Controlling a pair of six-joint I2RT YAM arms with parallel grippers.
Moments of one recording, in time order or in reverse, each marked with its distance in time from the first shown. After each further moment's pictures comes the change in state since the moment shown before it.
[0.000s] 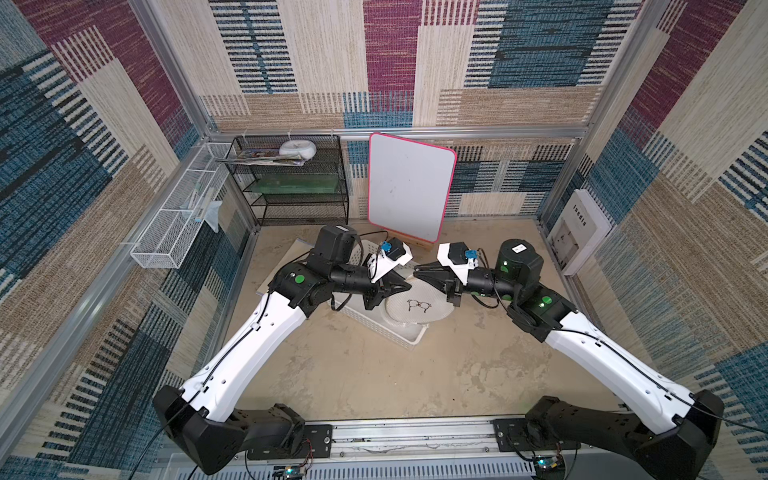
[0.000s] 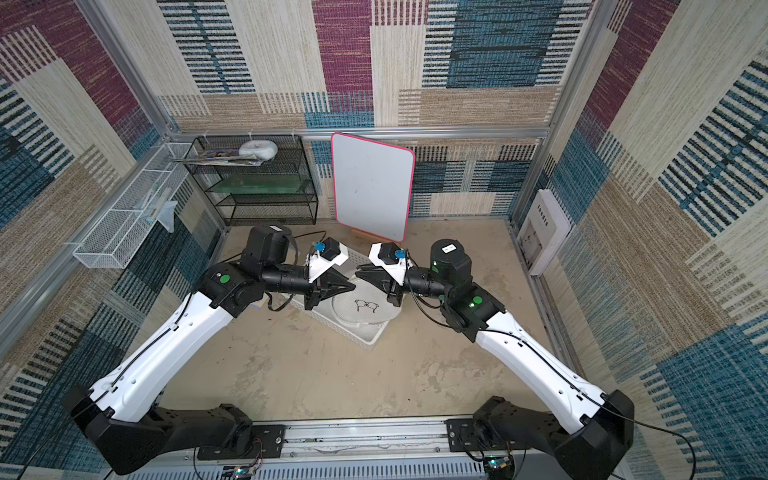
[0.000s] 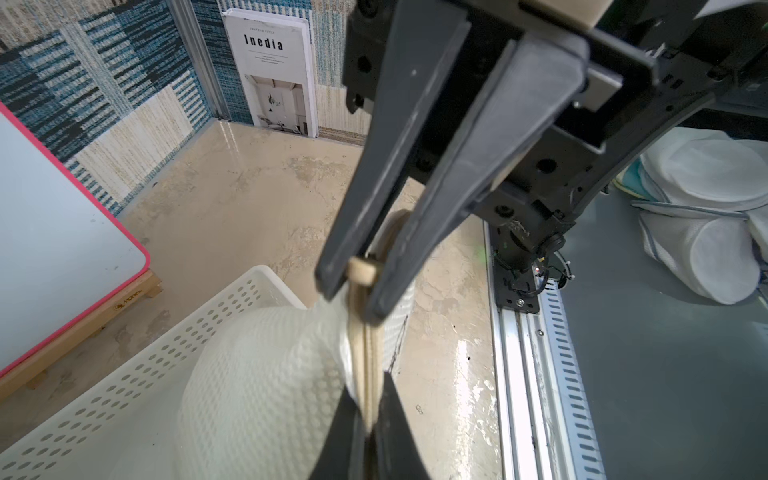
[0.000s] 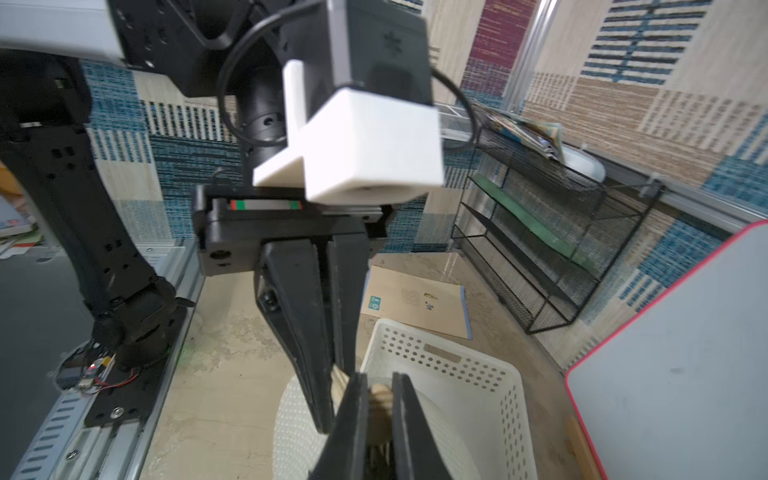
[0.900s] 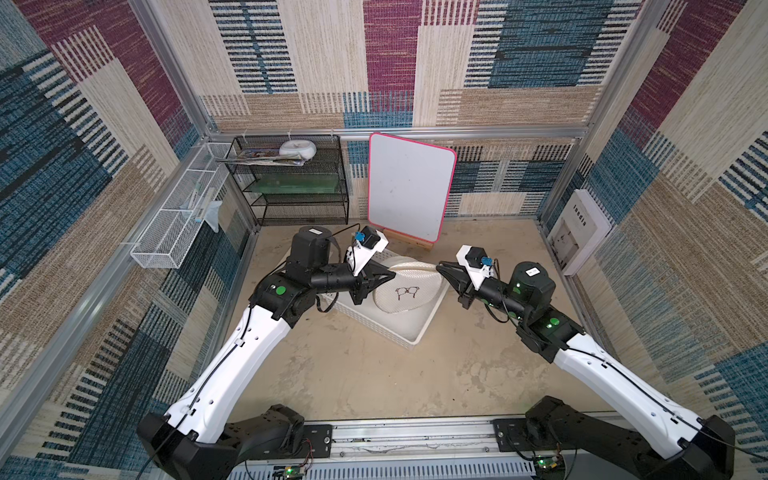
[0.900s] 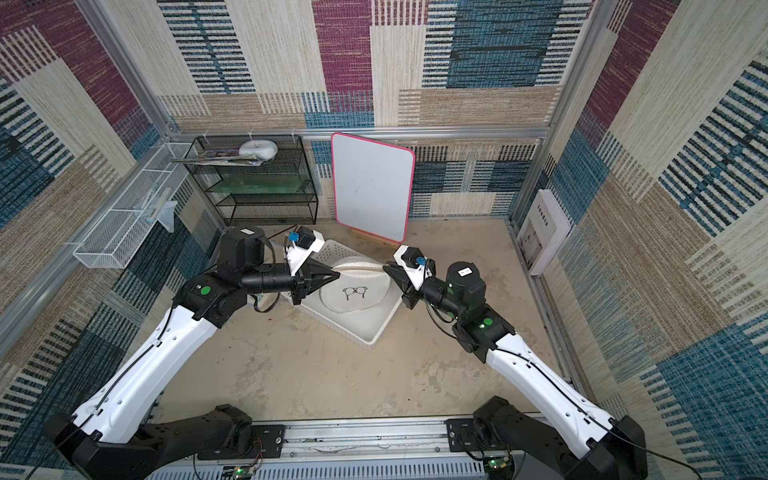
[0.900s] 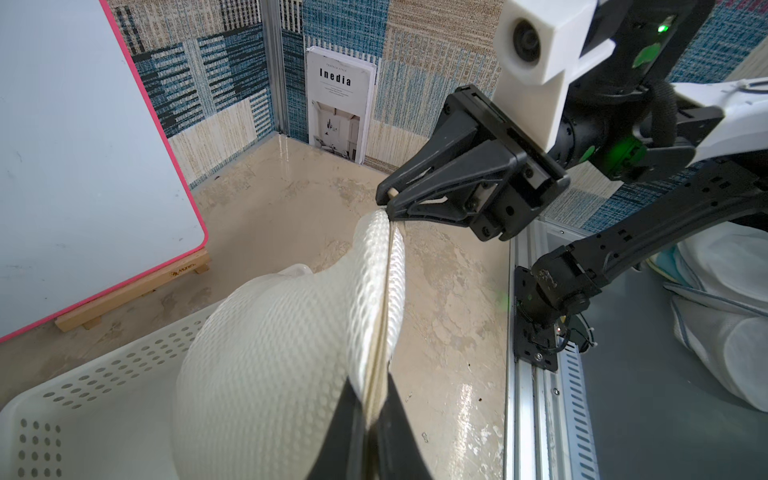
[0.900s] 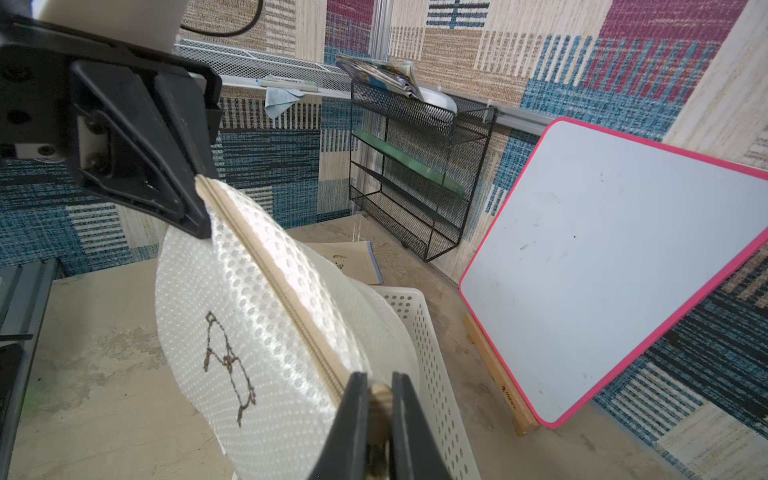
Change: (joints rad) left arm 0.113 -0.108 -0.104 0.147 0.008 -0.200; right arm -0.074 -0.110 -0.197 0.084 0.261 0.035
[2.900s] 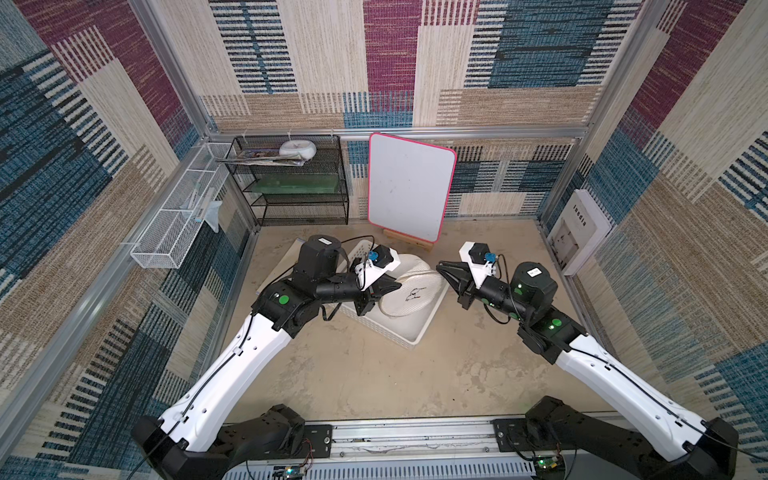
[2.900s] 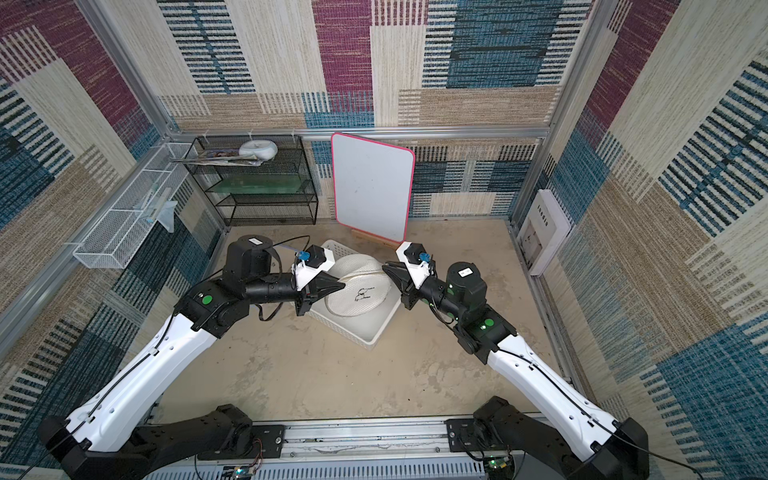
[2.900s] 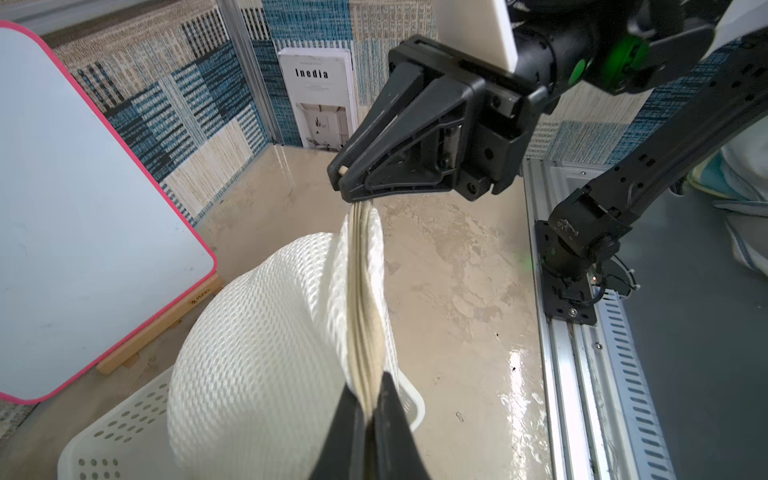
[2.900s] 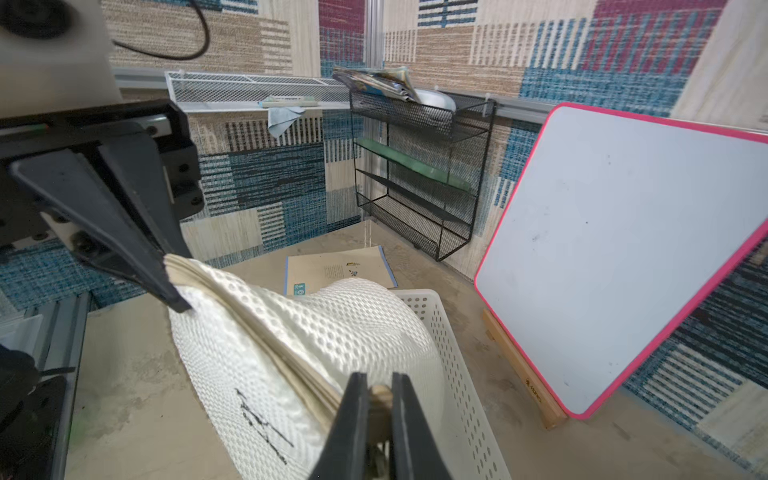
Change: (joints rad) left arm -0.092 -0.048 -0.042 -0.011 -0.077 0.201; right arm -0.001 -0.035 -0.026 0.026 0.013 0.148
